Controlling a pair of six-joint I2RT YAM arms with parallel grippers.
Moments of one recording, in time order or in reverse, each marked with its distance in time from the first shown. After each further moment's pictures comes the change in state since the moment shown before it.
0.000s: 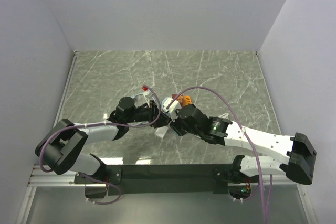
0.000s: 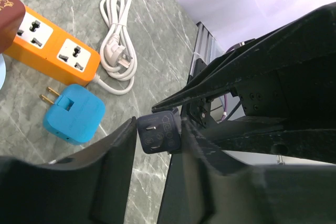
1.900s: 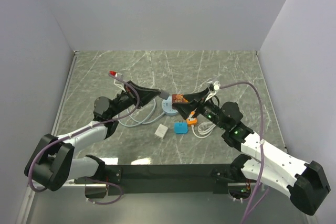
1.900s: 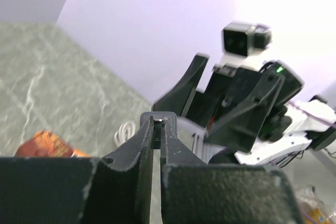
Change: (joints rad) left arm 0.194 -0.175 -0.005 0.344 -0.150 -0.202; right arm -0.373 -0.290 -0.312 0.721 -0.322 0.466
